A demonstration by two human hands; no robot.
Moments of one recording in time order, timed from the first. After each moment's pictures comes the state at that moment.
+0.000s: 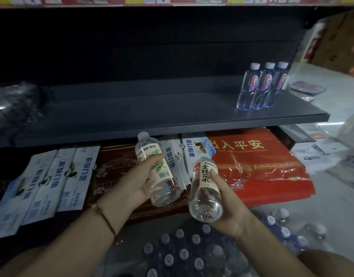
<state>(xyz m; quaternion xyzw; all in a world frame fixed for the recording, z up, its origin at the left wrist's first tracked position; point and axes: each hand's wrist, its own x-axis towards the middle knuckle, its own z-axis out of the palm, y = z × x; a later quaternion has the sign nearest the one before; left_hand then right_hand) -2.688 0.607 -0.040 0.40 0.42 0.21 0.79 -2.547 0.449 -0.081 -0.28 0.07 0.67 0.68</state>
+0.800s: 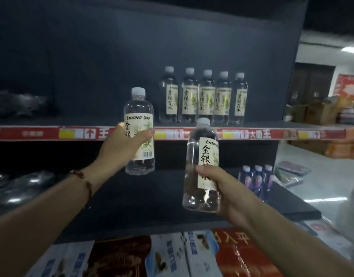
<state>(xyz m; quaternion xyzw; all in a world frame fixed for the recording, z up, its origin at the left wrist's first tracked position) -2.700 0.727 0.236 0.76 0.29 0.46 0.36 -2.549 0.525 0.197 -0.52 -0.32 0.44 0.66</state>
